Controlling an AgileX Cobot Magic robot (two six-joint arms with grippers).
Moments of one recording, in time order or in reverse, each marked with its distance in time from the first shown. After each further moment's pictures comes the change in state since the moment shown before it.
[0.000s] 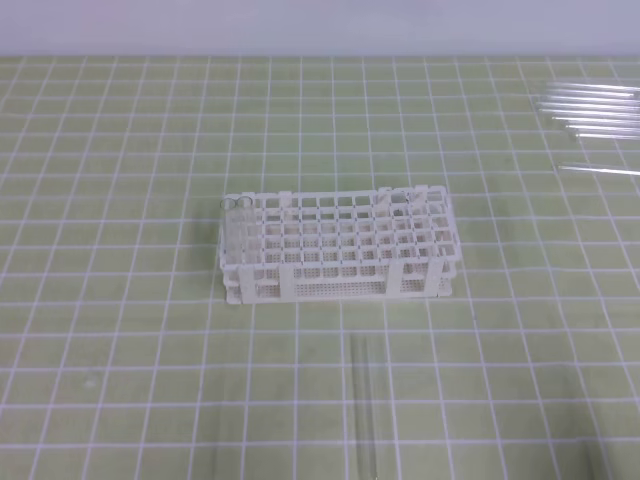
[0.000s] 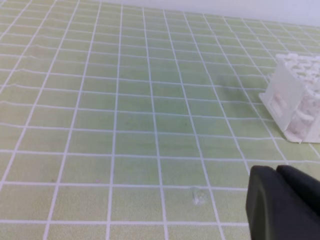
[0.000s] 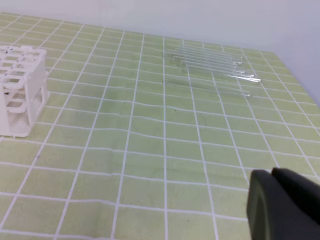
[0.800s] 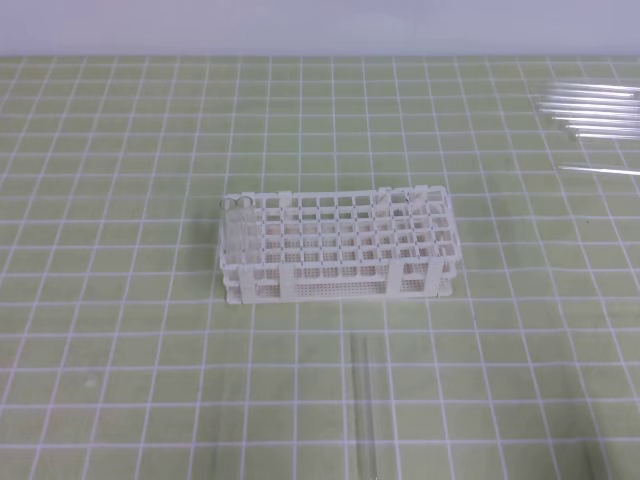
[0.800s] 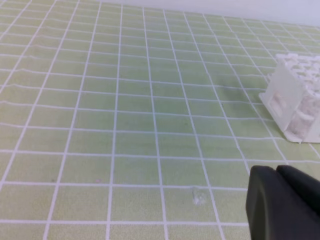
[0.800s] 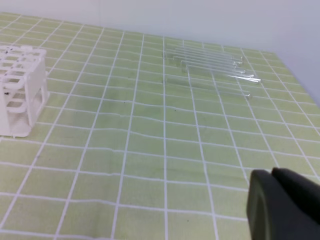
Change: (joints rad) left arm 0.000 -0.009 0.003 0.000 -0.002 0.000; right arm 0.000 0.000 0.000 0.000 0.000 0.000
